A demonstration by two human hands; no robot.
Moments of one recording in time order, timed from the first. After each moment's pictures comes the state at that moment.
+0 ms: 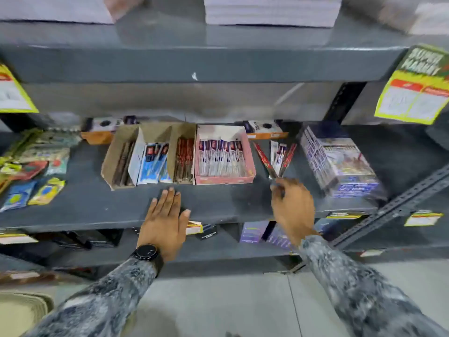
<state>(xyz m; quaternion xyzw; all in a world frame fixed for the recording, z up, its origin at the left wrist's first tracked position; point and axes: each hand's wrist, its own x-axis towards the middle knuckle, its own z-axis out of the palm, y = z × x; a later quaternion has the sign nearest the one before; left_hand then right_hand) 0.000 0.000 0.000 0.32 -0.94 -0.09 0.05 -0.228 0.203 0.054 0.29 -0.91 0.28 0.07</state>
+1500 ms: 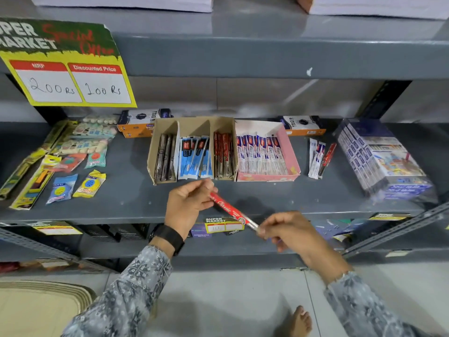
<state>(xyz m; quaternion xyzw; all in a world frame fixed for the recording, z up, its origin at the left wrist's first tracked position) 0.020 -0.050 0.050 0.35 -0.58 -0.69 0.25 -0.123 0.160 0.062 0.14 -0.78 0.46 -0.41</state>
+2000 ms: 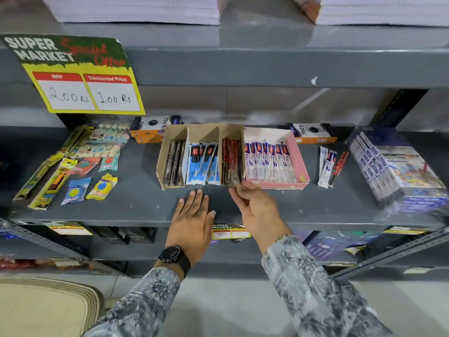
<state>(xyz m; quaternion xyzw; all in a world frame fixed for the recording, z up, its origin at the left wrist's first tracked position) 0.043 -0.047 0.003 0.32 -0.94 -0.11 0.09 -0.103 0.038 0.070 -0.16 -0.44 0.78 -0.40</state>
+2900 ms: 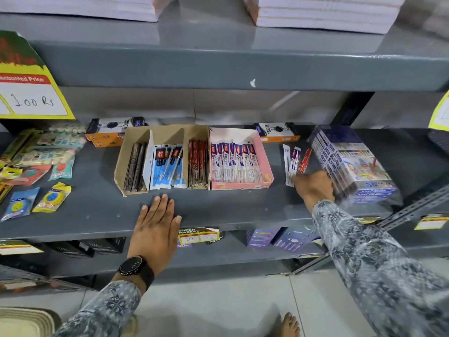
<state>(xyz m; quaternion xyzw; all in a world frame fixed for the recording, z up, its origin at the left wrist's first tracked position) 0.041 -0.046 -0.002 0.32 -0.94 -0.09 0.11 -0.288 0.154 0.064 -0.06 -0.95 0.29 -0.09</state>
